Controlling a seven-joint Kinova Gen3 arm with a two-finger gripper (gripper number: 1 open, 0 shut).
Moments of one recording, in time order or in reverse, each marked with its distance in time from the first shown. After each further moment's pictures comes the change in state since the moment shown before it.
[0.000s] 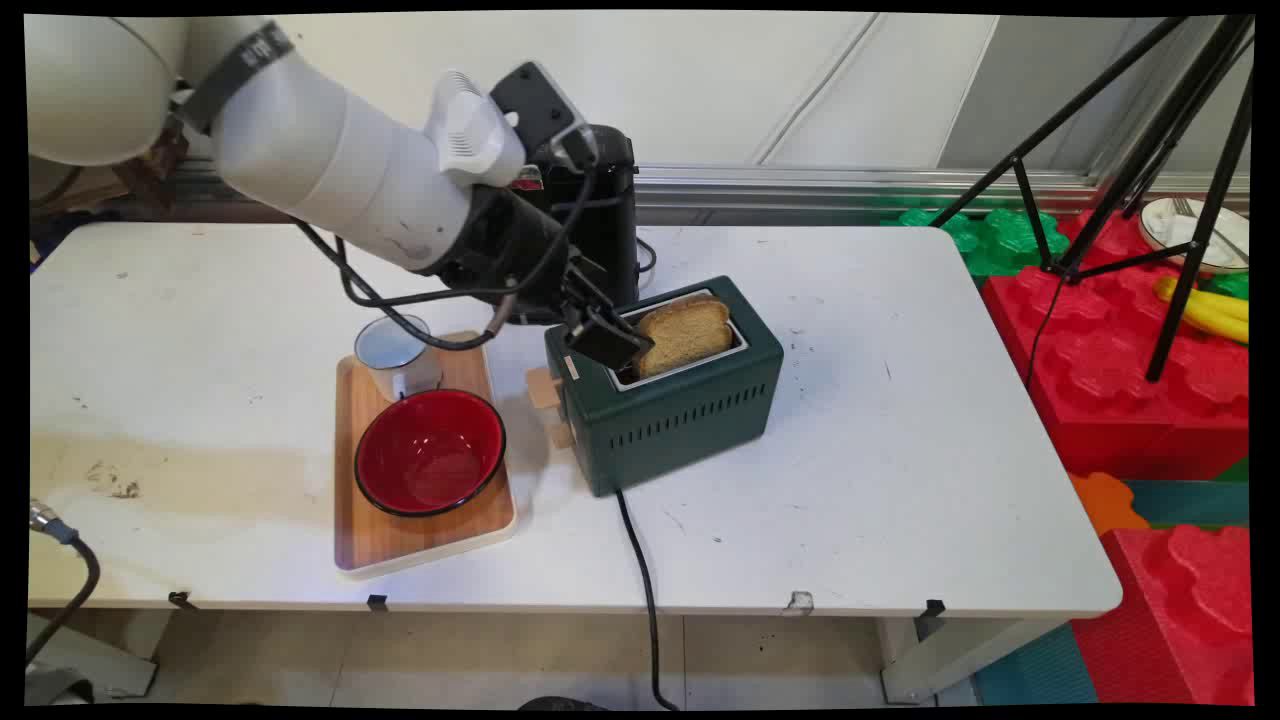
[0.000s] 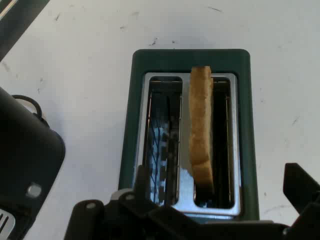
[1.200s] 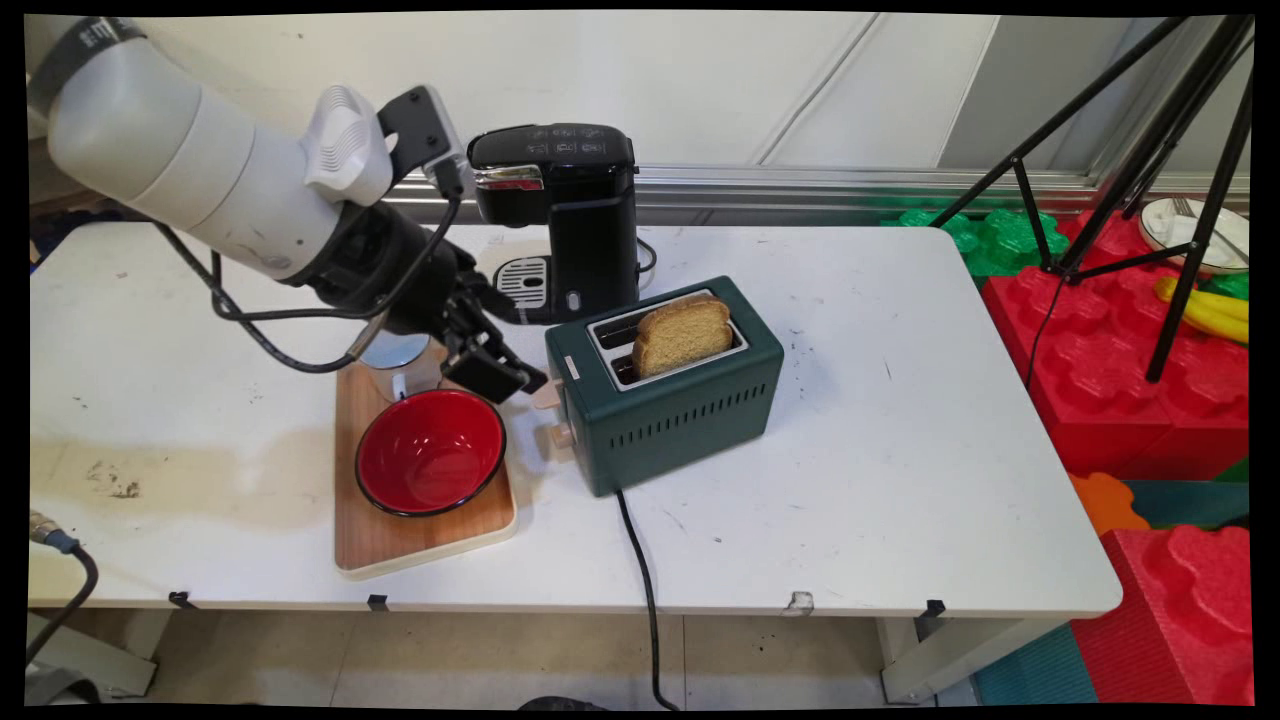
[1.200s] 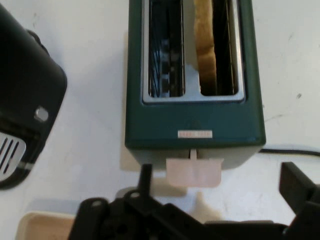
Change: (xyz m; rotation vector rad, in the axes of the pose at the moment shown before) arm -0.047 -0.025 -0.045 -0.038 -0.112 0.050
